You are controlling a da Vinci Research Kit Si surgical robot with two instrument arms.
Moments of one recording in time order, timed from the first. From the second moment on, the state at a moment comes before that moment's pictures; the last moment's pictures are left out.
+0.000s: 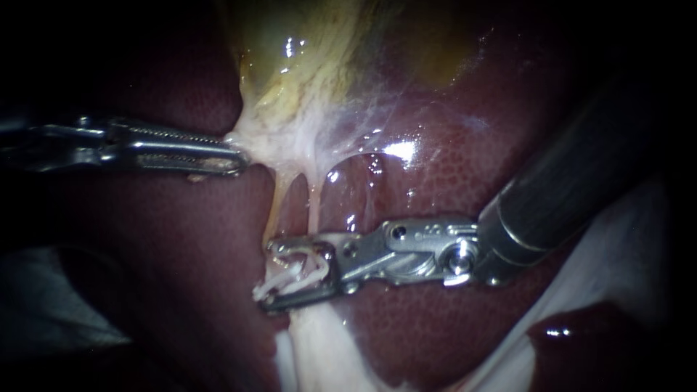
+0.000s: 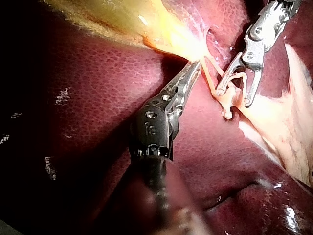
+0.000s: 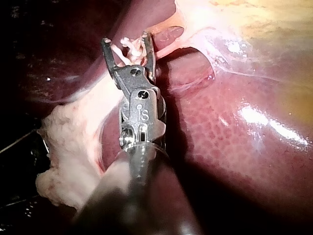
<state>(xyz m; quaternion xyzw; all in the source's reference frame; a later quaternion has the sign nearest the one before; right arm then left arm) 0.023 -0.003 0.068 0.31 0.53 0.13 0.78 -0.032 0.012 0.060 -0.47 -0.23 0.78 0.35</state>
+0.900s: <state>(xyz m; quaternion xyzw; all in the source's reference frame) 0.019 -0.001 0.066 0.34 0.55 0.16 0.75 -0.032 0.012 0.059 -0.47 -0.23 0.78 0.35</state>
